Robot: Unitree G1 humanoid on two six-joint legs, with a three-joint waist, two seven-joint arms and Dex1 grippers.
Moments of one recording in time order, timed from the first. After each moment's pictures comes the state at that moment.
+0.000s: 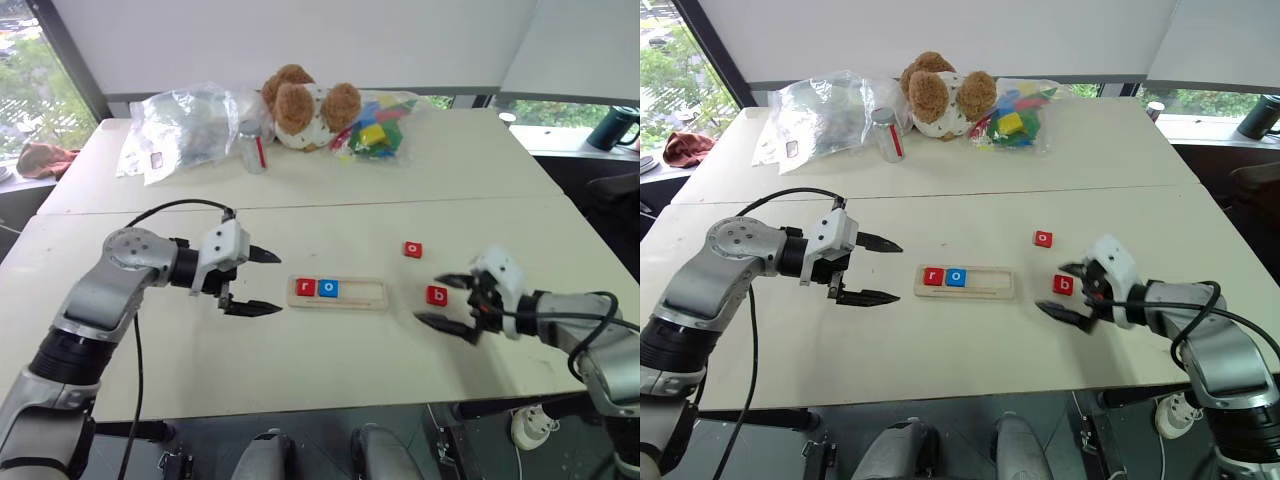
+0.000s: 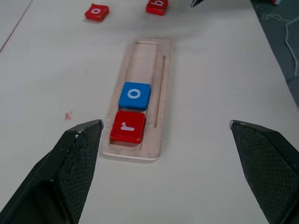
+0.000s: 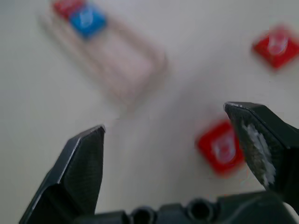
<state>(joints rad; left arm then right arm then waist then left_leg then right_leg) -0.51 0.82 -0.14 -0.14 -0.35 0.41 -1.32 -0.13 -0.86 -0.11 -0.17 0.26 0.49 1.05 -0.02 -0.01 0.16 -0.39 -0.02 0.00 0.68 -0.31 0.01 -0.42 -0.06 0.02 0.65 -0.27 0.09</state>
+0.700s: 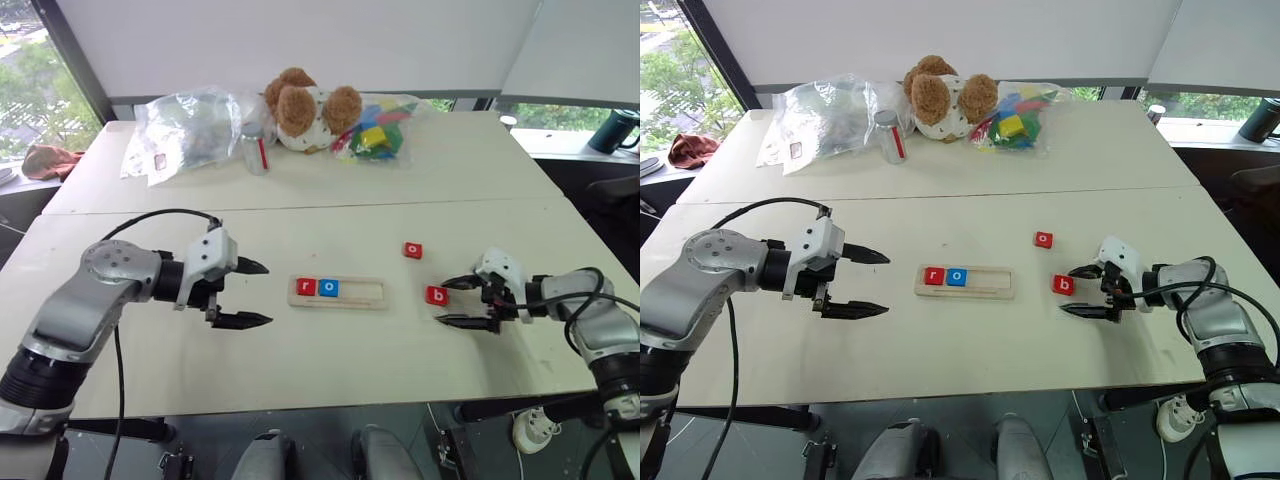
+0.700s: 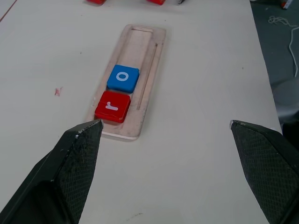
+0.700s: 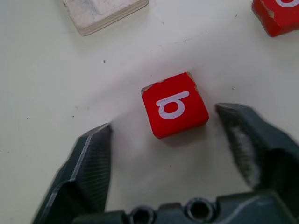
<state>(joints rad) -0.43 0.89 -0.08 -0.24 -0.41 0.52 -1.26 -0.44 -0.85 0.07 0.46 0.15 0.02 1.31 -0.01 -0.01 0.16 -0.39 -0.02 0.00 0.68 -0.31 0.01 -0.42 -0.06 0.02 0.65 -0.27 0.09</state>
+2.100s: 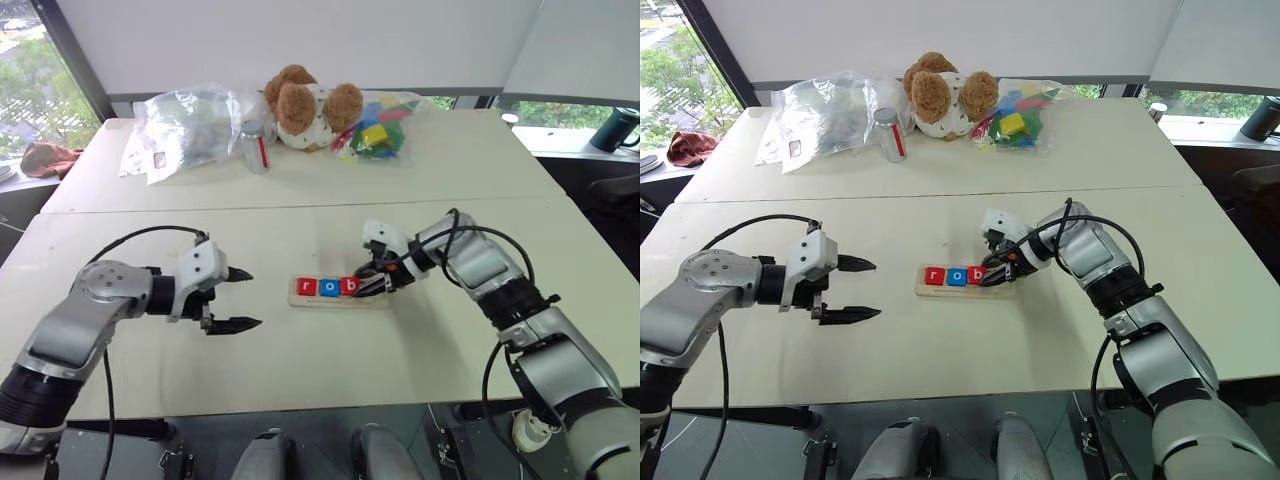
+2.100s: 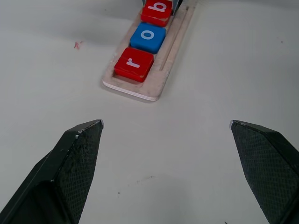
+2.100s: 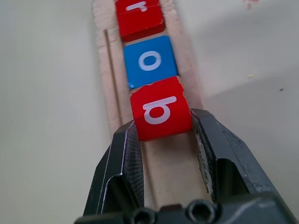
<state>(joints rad) -0.32 0.89 -0.06 -0.21 -0.38 0.47 -1.15 -0.89 -0.56 0.44 0.38 -0.02 0.47 1.35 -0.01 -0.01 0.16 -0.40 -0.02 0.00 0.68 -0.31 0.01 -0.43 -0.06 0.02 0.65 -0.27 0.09</state>
